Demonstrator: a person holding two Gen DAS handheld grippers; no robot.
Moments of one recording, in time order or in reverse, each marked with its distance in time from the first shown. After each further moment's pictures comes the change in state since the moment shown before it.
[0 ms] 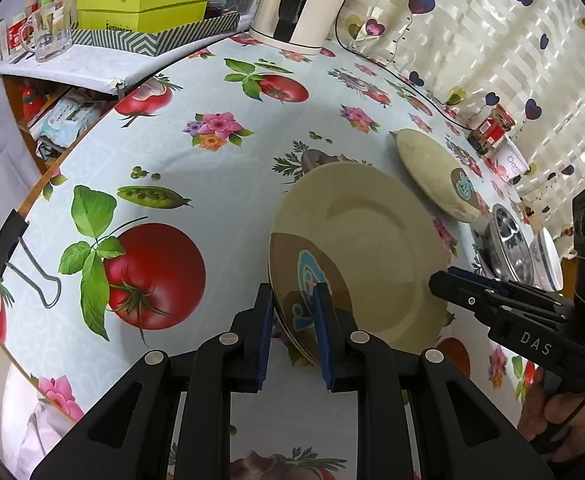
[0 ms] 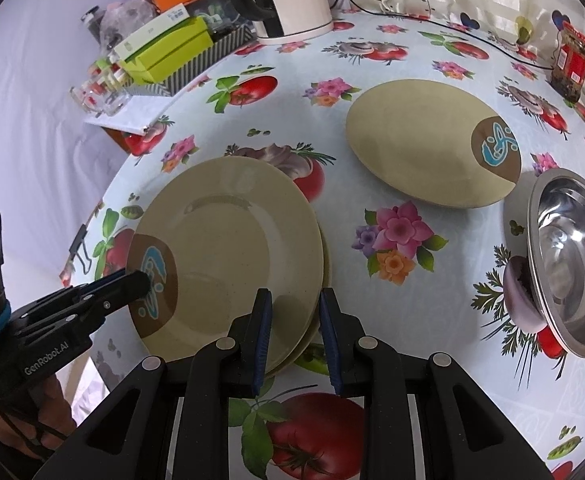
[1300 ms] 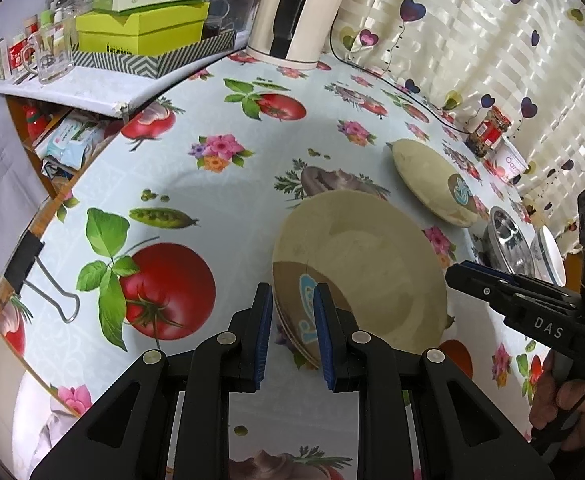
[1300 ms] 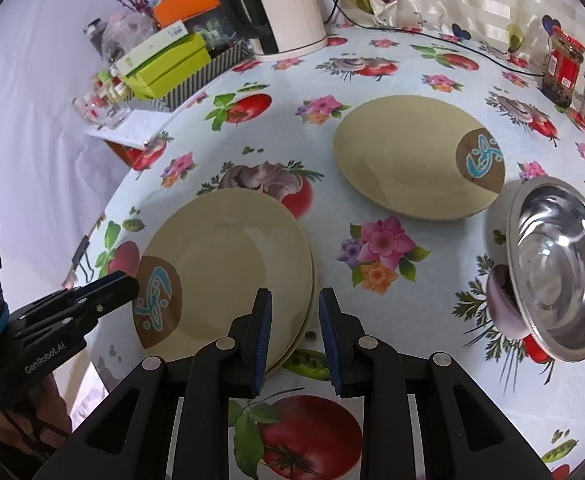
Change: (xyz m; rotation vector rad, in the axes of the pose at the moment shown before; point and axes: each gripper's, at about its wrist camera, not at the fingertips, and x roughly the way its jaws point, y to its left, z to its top) left arm -0.015 -0.005 0.004 0.040 -0.051 0.024; right arm -0.016 -0.007 0.001 0.008 -0.056 0.000
